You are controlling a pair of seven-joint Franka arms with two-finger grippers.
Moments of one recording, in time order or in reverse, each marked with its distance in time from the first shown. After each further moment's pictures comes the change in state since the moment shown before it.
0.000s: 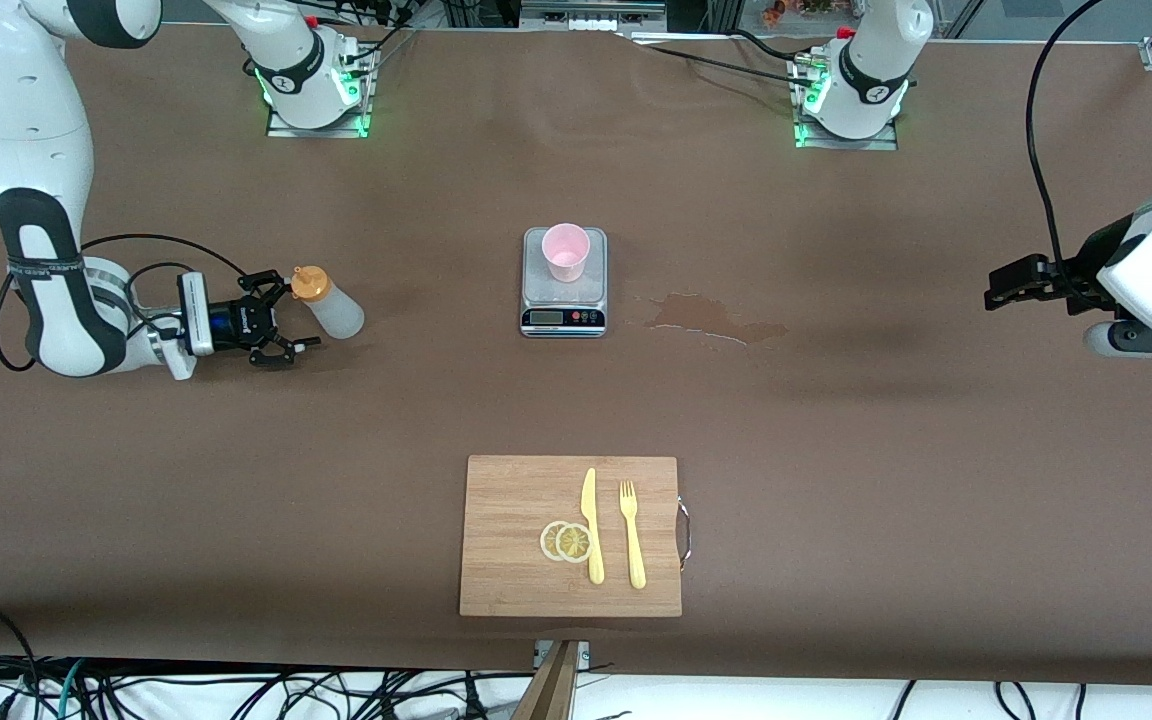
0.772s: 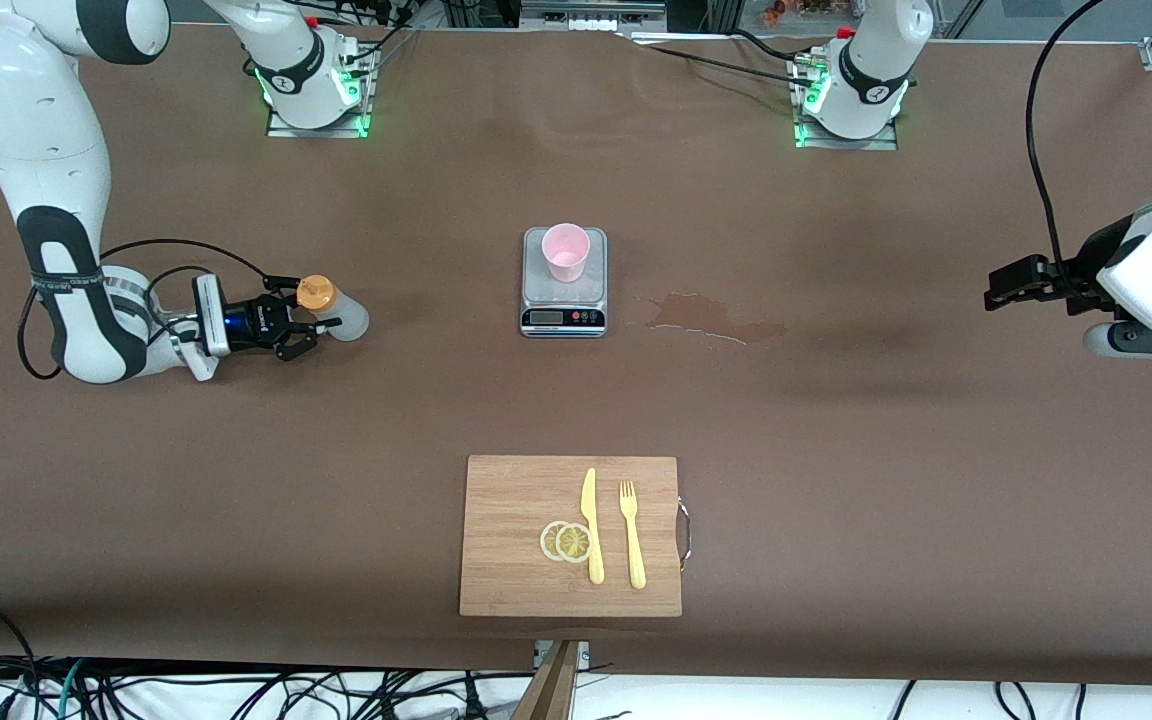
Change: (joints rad) left arm 0.000 0.001 0.000 0.001 0.000 0.000 0.000; right arm 0.002 0.032 0.025 0.024 0.038 -0.064 0.048
